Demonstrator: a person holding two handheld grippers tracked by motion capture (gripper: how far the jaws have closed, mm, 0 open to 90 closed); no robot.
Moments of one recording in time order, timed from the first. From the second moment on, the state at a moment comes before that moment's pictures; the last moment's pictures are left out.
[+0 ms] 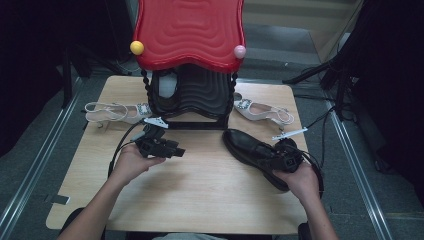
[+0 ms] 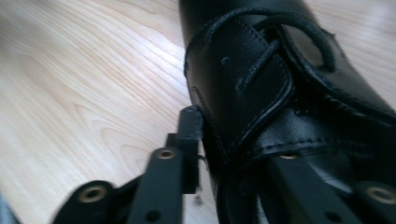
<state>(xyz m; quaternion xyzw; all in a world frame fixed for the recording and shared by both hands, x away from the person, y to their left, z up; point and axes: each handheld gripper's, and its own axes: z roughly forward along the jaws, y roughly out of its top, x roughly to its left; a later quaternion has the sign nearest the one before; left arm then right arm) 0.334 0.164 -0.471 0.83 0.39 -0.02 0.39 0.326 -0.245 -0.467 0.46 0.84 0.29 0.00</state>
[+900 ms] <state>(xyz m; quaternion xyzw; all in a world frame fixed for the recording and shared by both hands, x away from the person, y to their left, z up) 0.321 0.175 -0.471 0.82 0.39 -0.02 0.42 0.316 -0.158 -0.449 0.40 0.86 0.31 -0.03</state>
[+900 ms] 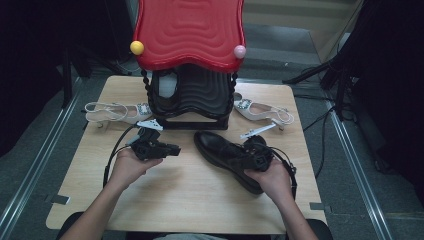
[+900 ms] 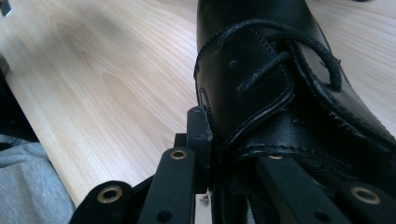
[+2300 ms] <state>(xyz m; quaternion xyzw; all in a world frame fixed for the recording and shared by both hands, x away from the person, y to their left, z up) 0.310 0.145 -0.494 0.81 0.41 -0.01 0.41 0.341 -0.177 -0.442 0.40 0.84 0.36 -0.01</state>
